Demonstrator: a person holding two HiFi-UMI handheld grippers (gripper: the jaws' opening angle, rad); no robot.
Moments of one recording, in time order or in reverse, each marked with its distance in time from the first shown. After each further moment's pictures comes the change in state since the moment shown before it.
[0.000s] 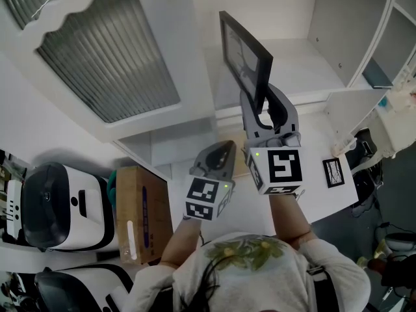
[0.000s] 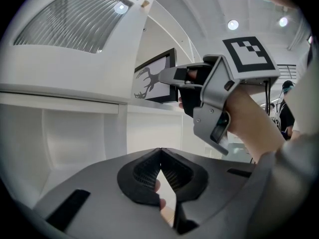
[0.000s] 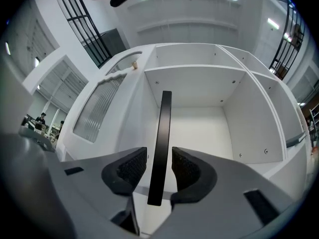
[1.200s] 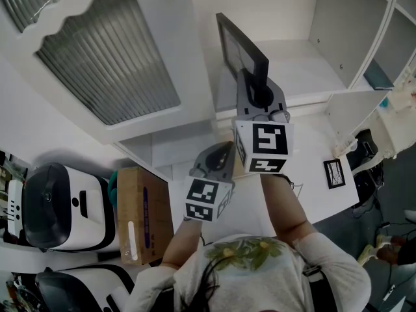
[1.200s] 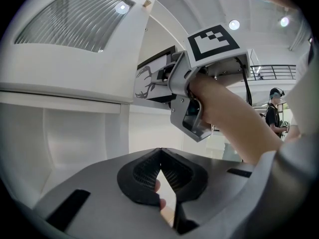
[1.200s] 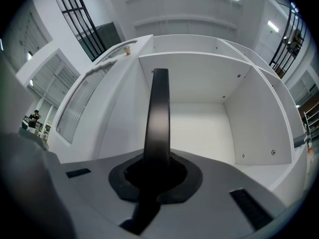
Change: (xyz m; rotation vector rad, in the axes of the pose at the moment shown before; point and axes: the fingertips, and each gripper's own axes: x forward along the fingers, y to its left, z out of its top) left arm 0.001 0.005 0.000 -0.009 -0.001 0.010; right arm 0.048 -0.004 -0.002 0.000 0.046 -0.059
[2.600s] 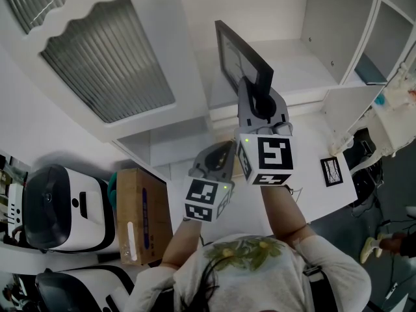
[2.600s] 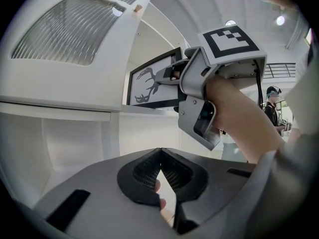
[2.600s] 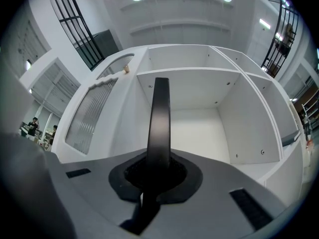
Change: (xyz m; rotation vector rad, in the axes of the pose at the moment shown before) left arm -0.008 -0.021 0.011 0.023 -0.018 -0.010; right arm -0.042 -0.006 0.018 0.054 -0.051 -0.002
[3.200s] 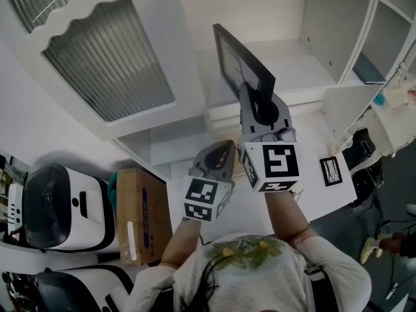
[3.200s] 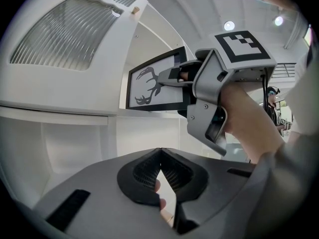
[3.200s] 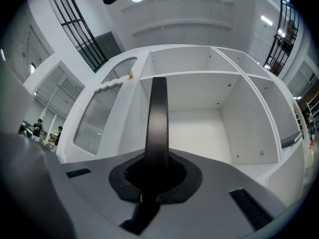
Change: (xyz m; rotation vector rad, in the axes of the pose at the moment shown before) left arm -0.003 -0.008 0.006 0.009 -0.011 -0.008; right arm -0.019 0.003 0.006 0.002 -0.002 0.047
